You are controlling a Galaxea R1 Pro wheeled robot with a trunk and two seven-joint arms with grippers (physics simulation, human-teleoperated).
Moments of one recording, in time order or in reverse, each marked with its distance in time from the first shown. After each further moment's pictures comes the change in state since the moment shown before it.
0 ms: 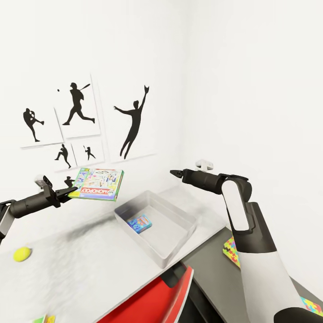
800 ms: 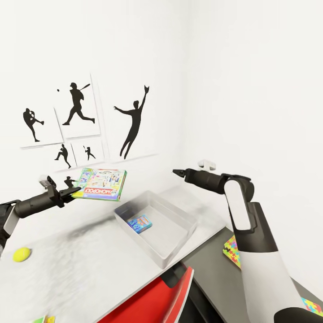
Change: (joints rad) left arm 0.000 -0.024 -0.001 0.000 -0.001 0.000 0.001; right arm 0.000 -0.001 -0.030 0.005 0.000 0.003 0.000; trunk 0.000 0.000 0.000
